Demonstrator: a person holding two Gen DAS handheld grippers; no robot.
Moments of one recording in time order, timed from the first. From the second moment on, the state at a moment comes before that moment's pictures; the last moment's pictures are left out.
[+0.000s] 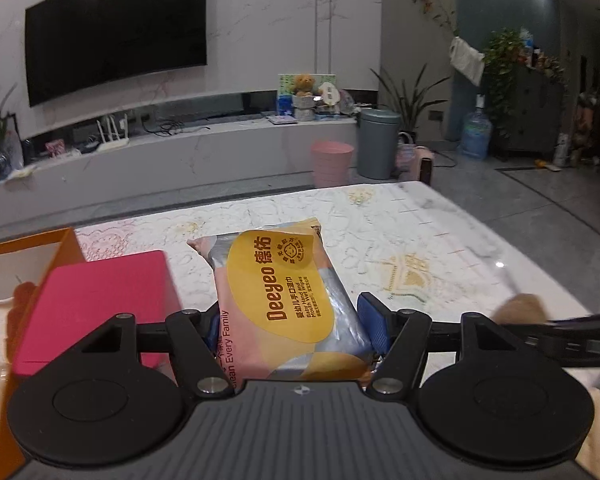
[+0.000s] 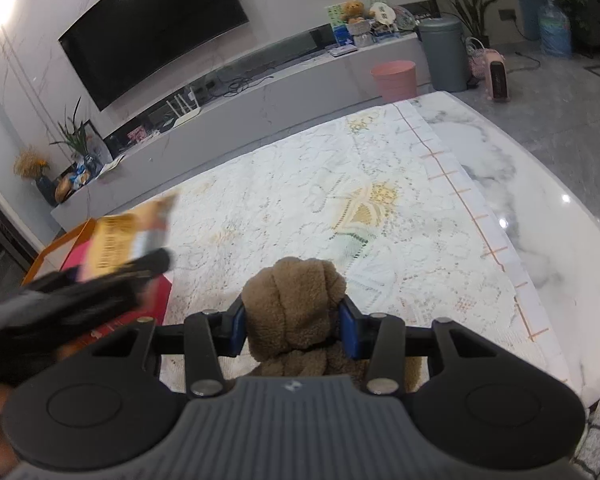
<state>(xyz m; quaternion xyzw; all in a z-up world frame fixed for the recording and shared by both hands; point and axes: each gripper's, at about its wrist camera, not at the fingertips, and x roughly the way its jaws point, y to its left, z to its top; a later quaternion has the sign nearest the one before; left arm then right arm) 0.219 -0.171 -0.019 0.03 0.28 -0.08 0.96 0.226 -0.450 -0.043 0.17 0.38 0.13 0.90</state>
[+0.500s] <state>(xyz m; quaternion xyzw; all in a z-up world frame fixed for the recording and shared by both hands) 0.157 -0.034 0.028 -0.01 0.22 -0.10 0.97 0.206 -0.371 -0.008 0.09 0.34 0.19 0.92</state>
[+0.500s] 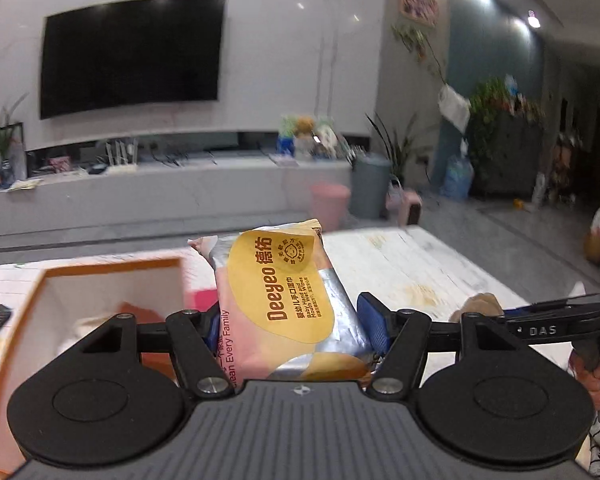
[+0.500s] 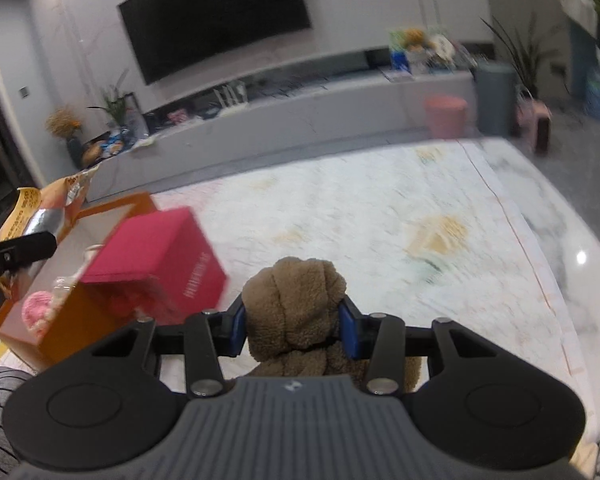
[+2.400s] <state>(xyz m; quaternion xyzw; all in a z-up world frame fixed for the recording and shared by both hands) 0.138 0.201 -0.021 -0.20 0.20 0.02 0.96 0.298 -0.003 0.016 0.13 0.40 0.35 0.84</state>
